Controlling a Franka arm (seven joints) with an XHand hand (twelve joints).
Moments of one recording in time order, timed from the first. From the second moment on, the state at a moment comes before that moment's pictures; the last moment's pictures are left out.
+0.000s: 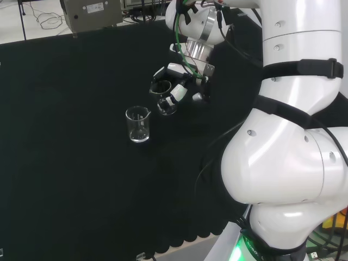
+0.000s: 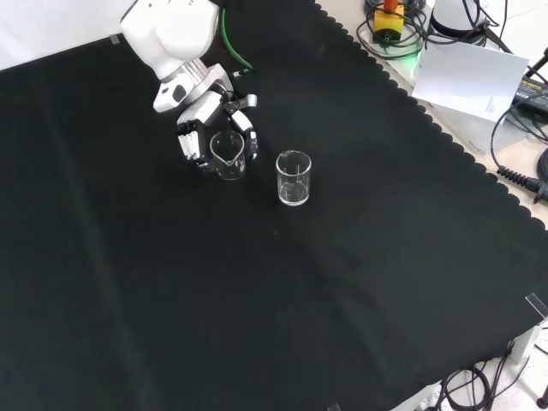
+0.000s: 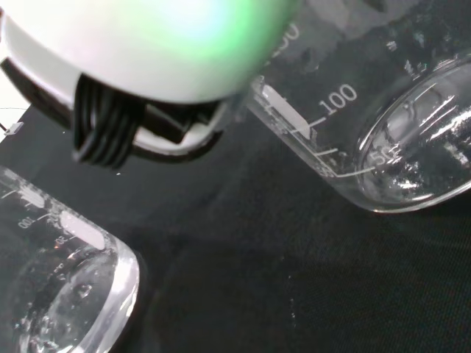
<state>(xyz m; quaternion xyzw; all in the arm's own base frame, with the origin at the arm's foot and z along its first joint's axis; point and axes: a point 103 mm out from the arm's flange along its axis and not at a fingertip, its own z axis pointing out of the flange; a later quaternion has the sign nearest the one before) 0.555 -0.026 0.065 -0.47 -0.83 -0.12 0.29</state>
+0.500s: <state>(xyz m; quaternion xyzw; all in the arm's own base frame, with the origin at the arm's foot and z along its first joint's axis) 0.559 -0.029 0.063 -0.48 -0.82 -0.12 0.28</state>
